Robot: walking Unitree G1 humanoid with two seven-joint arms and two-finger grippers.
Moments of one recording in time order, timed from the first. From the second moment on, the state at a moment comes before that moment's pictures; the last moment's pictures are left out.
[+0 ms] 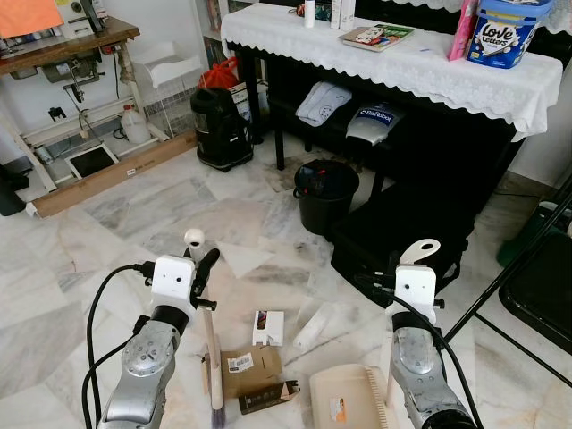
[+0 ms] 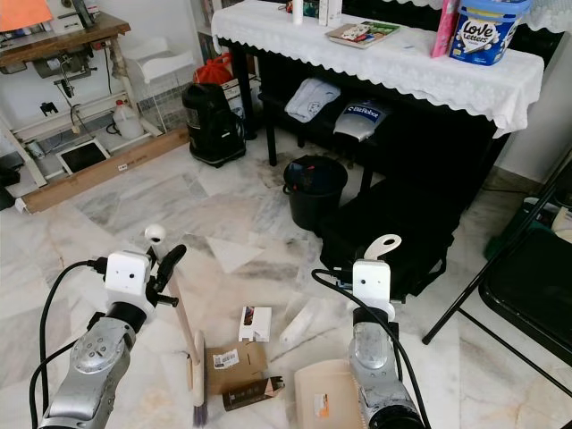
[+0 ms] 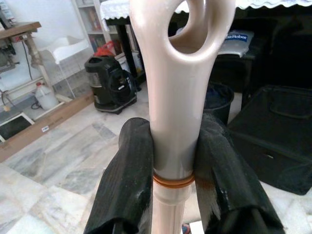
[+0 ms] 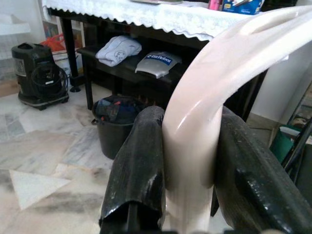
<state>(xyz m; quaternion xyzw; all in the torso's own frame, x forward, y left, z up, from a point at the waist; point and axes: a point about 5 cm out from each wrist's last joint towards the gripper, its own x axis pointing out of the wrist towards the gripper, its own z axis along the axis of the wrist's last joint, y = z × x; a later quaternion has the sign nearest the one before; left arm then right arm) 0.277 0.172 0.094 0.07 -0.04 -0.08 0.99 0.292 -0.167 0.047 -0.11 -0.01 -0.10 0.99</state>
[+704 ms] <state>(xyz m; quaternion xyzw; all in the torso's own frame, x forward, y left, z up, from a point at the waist) 0.274 0.163 0.085 0.07 0.00 -0.12 0.99 0.294 -0.162 0.046 -0.11 -0.02 -0.10 0.99</state>
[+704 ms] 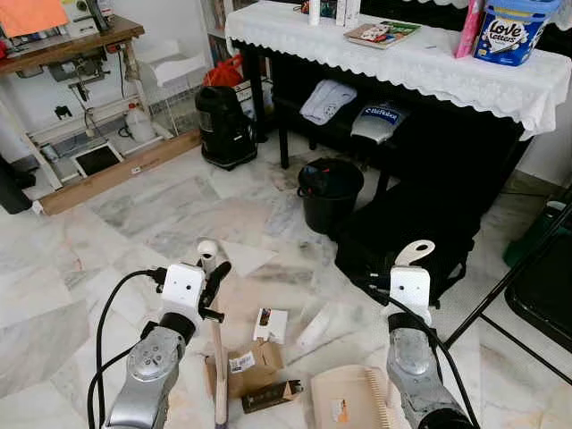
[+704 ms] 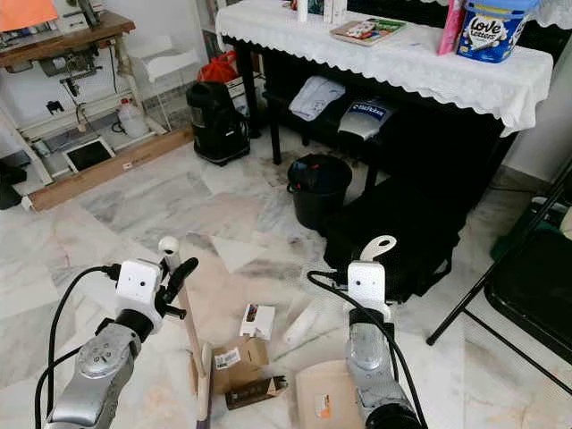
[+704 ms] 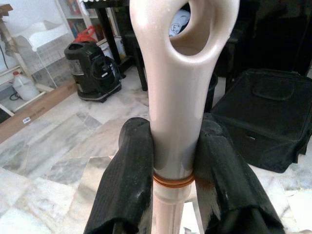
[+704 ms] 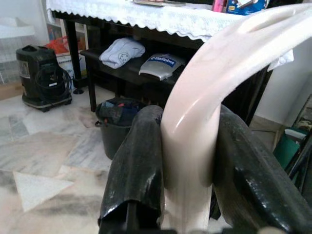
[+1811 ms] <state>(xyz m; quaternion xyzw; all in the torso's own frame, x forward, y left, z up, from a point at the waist) 0.275 0.164 0.092 0.07 -0.01 -0.13 0.99 0.284 -0.157 0.012 -0.08 0.08 -0.10 0.99</state>
